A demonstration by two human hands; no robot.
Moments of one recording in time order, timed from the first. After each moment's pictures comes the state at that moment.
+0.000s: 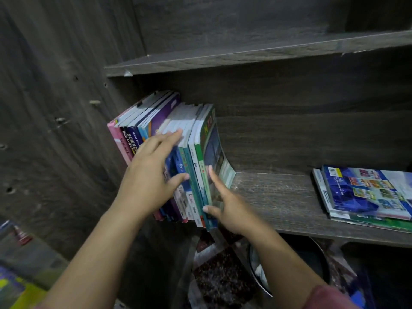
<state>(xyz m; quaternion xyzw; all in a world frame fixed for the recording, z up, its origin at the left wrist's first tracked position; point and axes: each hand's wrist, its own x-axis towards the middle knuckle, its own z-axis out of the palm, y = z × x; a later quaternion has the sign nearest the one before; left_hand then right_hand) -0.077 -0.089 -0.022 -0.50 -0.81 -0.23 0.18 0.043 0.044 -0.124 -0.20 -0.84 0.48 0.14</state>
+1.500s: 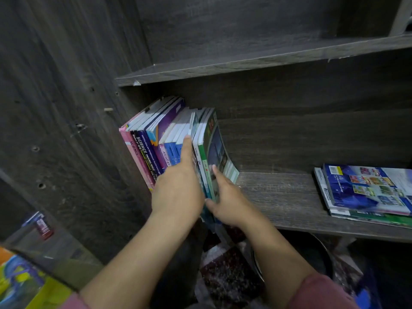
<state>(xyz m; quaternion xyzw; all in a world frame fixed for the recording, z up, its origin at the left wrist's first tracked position) 0.000 -0.076 -0.011 -0.34 -0.92 -0.15 0.13 0.043 0.036 -0.105 -0.22 -0.87 0.41 0.15</state>
